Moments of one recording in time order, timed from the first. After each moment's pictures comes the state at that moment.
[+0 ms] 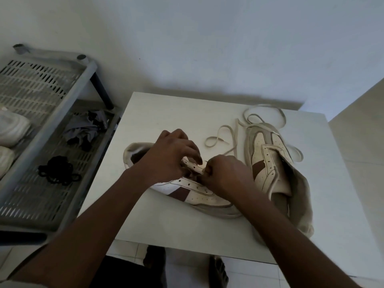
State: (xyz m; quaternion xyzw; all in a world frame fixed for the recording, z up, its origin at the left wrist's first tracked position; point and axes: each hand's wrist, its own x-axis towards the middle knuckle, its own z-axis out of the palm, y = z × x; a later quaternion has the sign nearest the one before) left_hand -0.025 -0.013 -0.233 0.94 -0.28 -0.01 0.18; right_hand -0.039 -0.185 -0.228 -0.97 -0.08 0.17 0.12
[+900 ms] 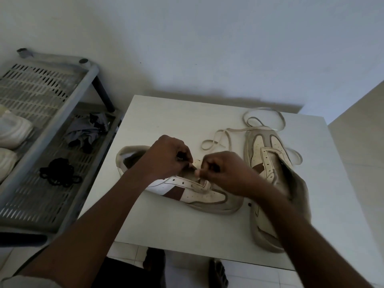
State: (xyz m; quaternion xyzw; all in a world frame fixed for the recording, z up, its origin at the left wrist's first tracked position) left_hand -0.021 -0.011 -0.239 0.92 -0.11 -0.06 0.37; right_hand -0.027 -0.209 -0.219 -0.86 -0.23 0.23 0.39
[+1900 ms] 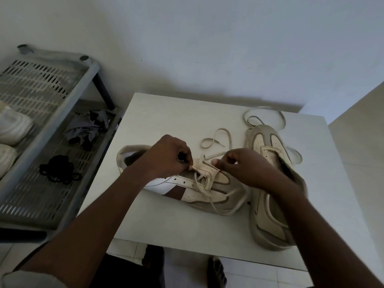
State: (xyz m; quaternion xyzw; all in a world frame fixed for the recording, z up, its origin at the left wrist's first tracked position) left_hand -0.022 -0.013 -0.238 0.91 -0.11 -0.10 0.38; right_hand -0.018 -0.231 -0.212 -0.94 -0.12 0.23 0.24
